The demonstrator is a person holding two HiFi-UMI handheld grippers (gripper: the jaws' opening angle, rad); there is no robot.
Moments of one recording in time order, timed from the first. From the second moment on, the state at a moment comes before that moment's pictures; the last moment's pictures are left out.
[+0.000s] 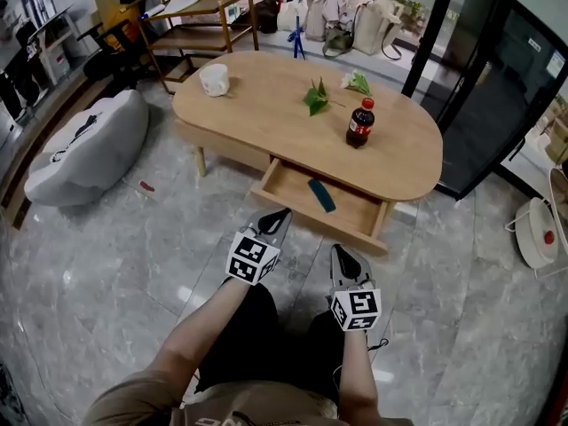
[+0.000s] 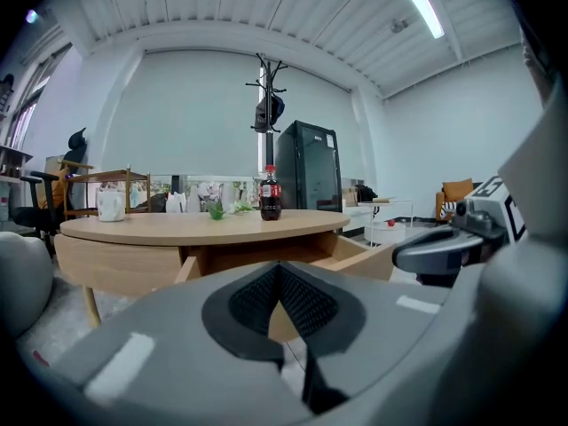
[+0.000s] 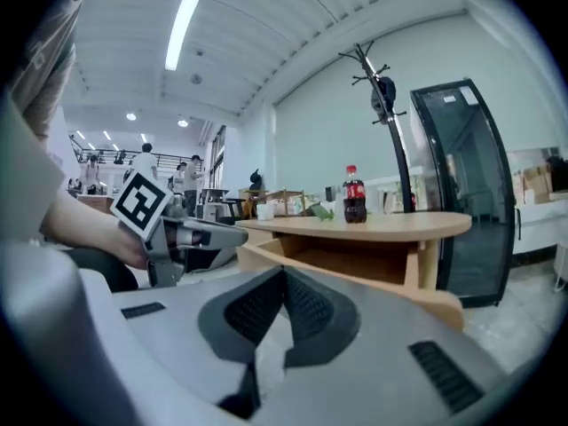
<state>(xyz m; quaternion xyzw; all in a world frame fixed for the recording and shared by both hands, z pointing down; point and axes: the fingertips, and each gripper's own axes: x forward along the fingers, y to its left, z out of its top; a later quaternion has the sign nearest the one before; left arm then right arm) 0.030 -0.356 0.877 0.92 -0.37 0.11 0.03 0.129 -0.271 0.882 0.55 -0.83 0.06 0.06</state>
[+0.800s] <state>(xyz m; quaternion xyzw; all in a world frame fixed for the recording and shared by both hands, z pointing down) 0.044 -0.338 0.853 0.92 -0.38 0.05 0.06 0.147 -0.303 0.839 0.58 -0.81 0.06 0.03</state>
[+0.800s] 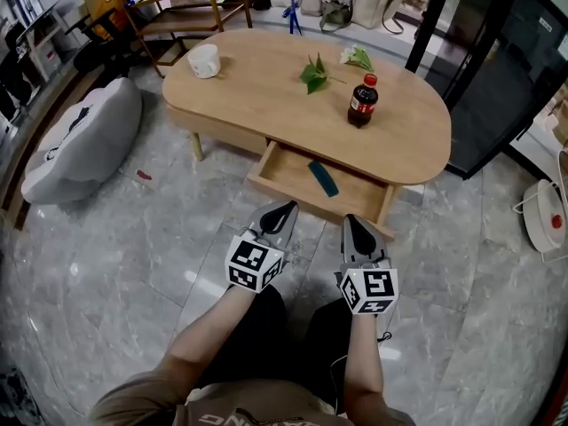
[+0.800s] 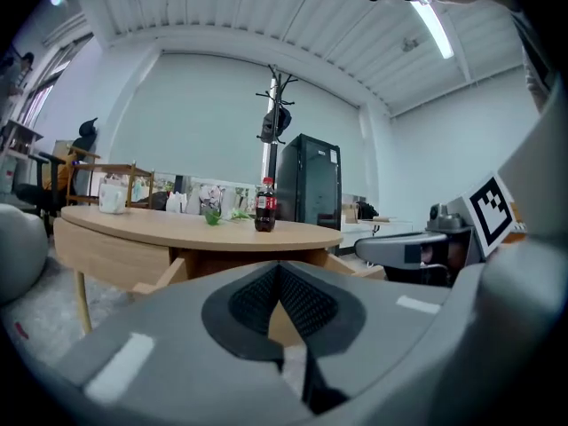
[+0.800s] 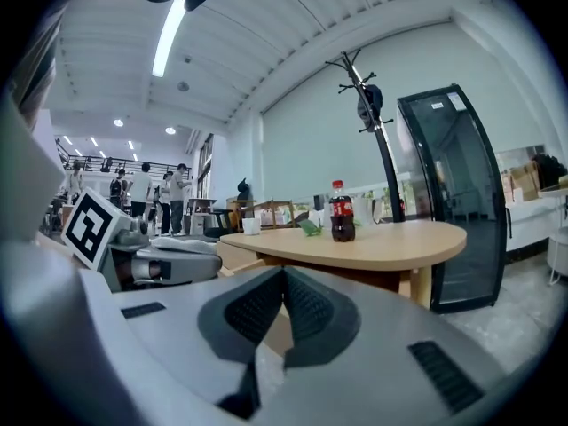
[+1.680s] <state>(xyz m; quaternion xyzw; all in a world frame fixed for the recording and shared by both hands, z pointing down) 0.014 -0.338 0.581 0.91 -0.38 0.10 0.13 0.158 -0.305 0.558 0.59 -0.80 0.11 0.08</state>
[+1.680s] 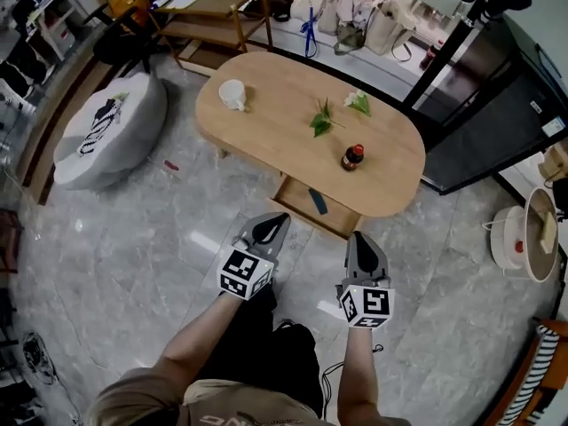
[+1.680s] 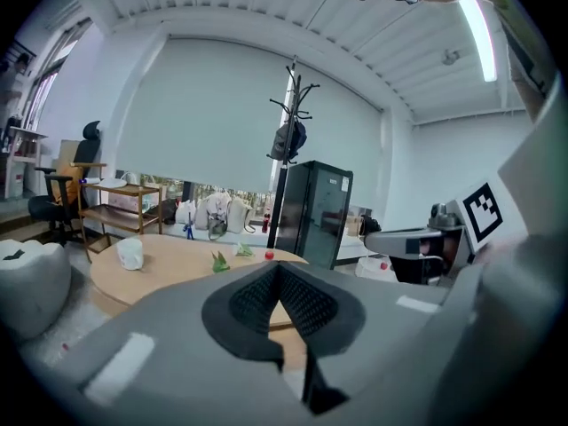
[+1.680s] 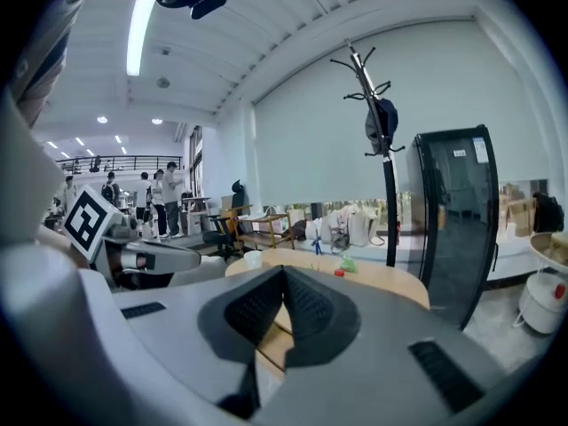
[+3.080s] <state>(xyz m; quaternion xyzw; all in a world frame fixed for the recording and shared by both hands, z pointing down) 0.005 -0.402 0.249 0.94 -0.32 0.06 0.07 0.136 -0.338 0.219 0.64 -0.77 0.01 0.07</state>
